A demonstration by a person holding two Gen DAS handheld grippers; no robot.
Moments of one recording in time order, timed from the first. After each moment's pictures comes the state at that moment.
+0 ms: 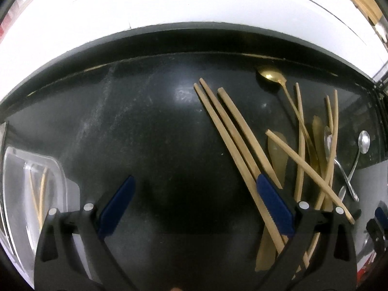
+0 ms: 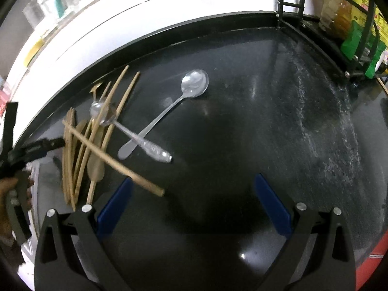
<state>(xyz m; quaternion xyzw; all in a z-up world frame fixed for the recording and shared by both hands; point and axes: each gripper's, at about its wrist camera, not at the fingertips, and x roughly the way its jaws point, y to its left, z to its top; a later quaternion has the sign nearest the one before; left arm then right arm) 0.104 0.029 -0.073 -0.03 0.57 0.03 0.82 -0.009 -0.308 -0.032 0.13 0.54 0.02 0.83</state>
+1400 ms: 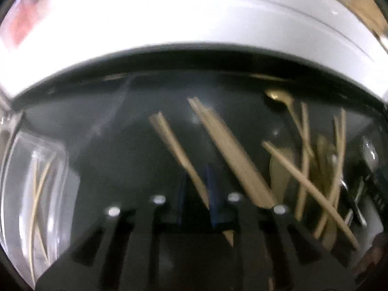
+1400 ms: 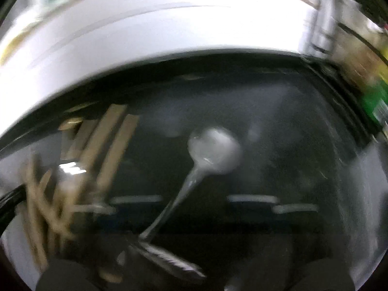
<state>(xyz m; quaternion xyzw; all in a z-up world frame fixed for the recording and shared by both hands) 0.071 -0.001 -0.084 -0.04 0.50 0.08 0.86 0.078 -0.256 -0.054 0.07 0.47 0.01 0.88</state>
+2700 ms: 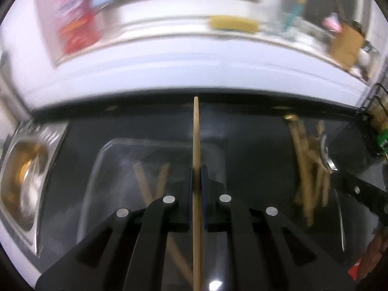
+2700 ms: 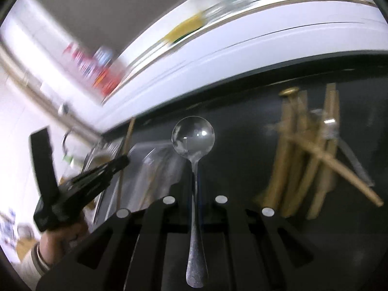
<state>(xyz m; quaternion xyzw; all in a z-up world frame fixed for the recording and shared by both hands) -0.042 0.158 0.041 -0.04 0.46 0.07 0.89 -0.020 -0.085 0.073 0.19 0.47 0.31 0.80</state>
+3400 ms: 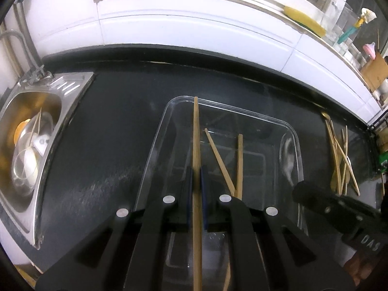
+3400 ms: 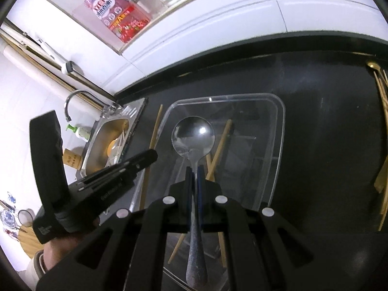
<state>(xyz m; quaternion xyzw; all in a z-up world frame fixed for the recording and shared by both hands) -0.058 0.284 0.000 -0.12 0.50 0.07 0.86 -0.025 0.083 0.045 0.16 0.53 0.34 0.75</state>
